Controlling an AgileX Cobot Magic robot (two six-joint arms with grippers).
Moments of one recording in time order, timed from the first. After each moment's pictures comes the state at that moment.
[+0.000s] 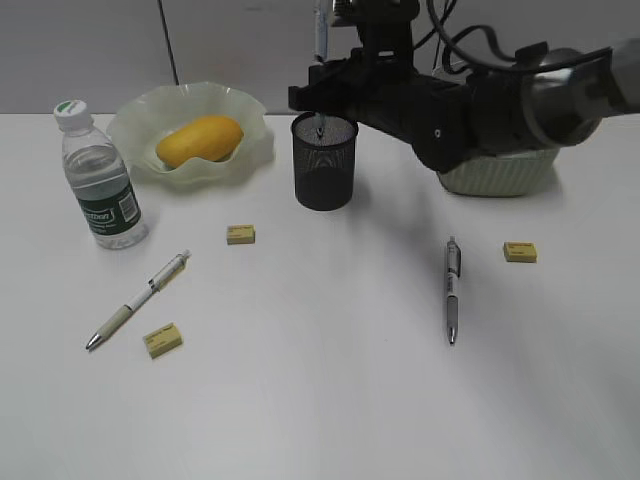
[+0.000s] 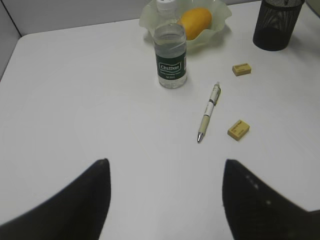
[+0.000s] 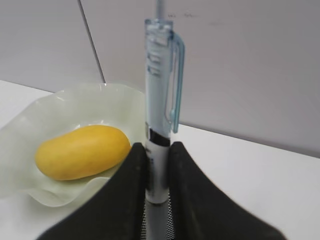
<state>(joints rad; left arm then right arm) -0.06 -0.01 -0.53 -0.07 1.07 0.11 0.53 2.16 -1.35 0.04 -0.52 0.08</state>
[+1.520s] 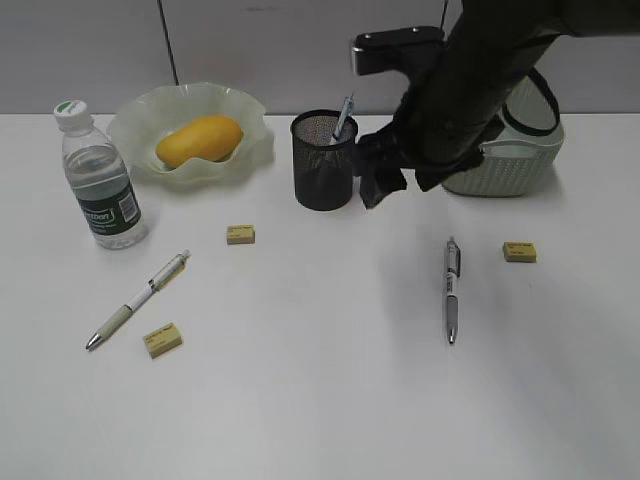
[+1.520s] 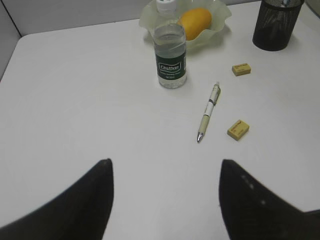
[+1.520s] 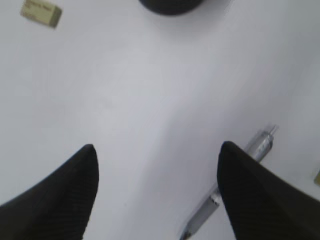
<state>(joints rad) -0.06 -0.01 -0.53 -0.07 1.07 0.11 0.53 1.90 -1.40 0.06 0.74 0.04</state>
